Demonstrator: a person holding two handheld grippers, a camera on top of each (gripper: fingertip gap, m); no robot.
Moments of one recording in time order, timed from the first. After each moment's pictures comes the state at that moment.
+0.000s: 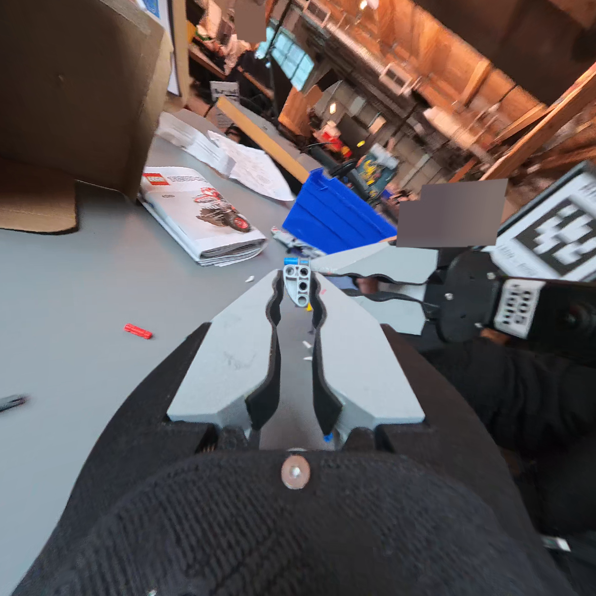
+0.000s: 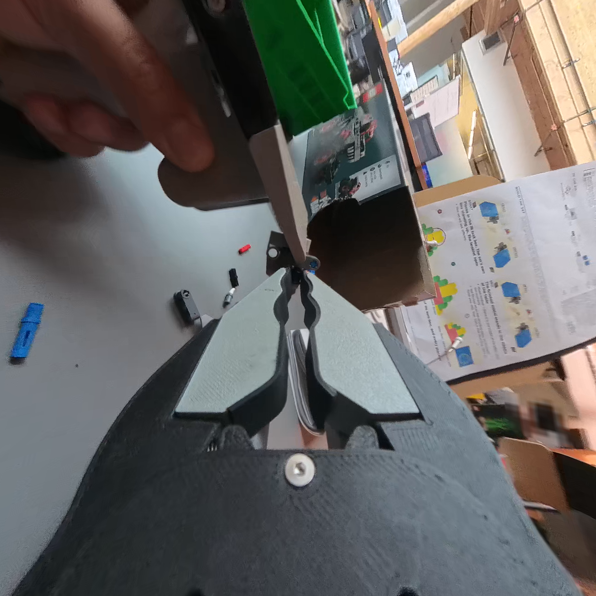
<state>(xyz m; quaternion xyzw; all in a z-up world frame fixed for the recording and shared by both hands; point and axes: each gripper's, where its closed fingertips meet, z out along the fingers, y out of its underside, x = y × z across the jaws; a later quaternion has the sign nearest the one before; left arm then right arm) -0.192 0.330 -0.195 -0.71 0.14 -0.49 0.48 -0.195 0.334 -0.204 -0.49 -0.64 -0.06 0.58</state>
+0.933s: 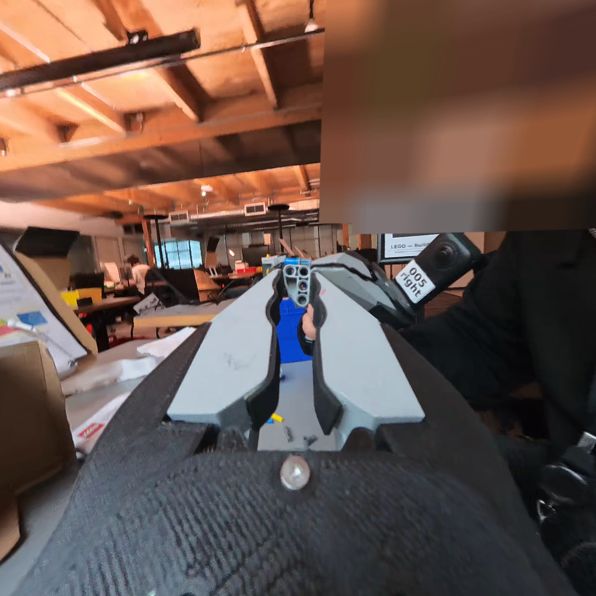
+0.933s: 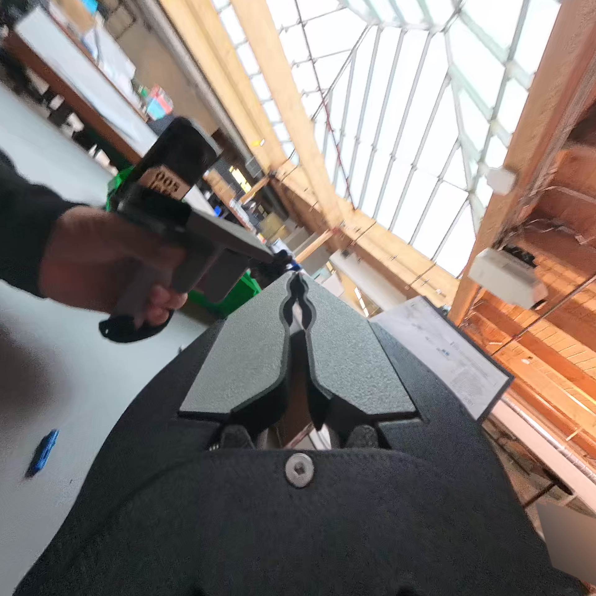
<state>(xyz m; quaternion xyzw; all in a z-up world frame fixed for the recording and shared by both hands) -0.182 0.255 -0.097 -0.40 0.35 -0.50 0.69 -0.169 0.249 -0.093 -0.29 -0.50 0.10 0.81</state>
